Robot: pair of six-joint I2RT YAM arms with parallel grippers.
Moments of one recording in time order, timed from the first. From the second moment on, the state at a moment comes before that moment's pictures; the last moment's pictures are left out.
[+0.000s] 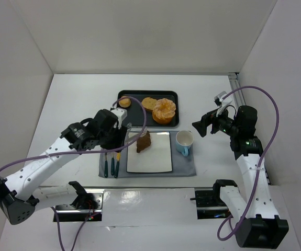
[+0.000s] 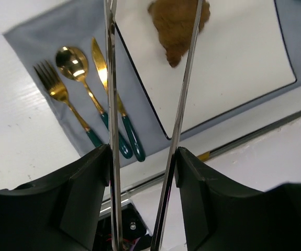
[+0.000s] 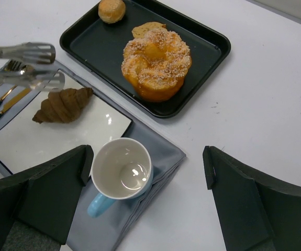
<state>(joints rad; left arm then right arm) -0.72 1.10 1.10 -0.96 -0.08 -0.35 -0.08 0.81 0.80 -0.36 -0.70 -0.19</state>
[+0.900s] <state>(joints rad) -0.62 1.70 1.65 -0.83 -0.03 -0.34 -0.08 0.81 0.80 -0.36 -0.70 -0.19</state>
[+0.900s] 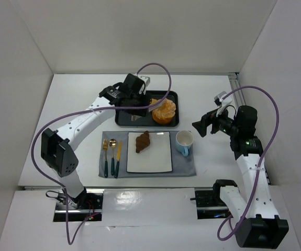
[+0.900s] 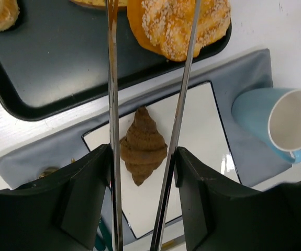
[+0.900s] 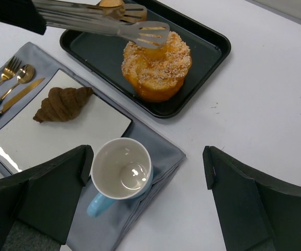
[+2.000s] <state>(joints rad) -0.61 1.78 1.72 -0.92 -0.01 -0.29 -0.08 0.81 0.80 -0.36 -0.70 -0.19</state>
